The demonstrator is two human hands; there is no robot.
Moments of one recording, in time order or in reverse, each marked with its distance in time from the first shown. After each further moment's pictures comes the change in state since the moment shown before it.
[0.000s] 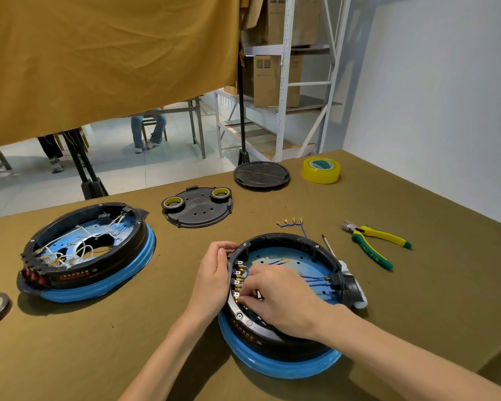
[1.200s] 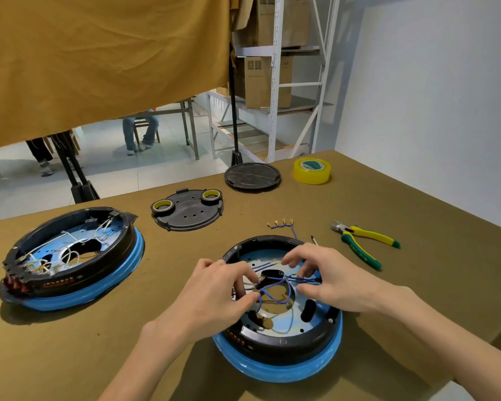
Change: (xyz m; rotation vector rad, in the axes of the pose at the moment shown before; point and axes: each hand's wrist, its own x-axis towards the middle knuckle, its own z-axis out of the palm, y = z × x) left_hand -0.019 0.048 -0.015 0.673 -0.459 0.321; right_hand -0.044 0.080 -0.061 0.247 -0.099 0.211
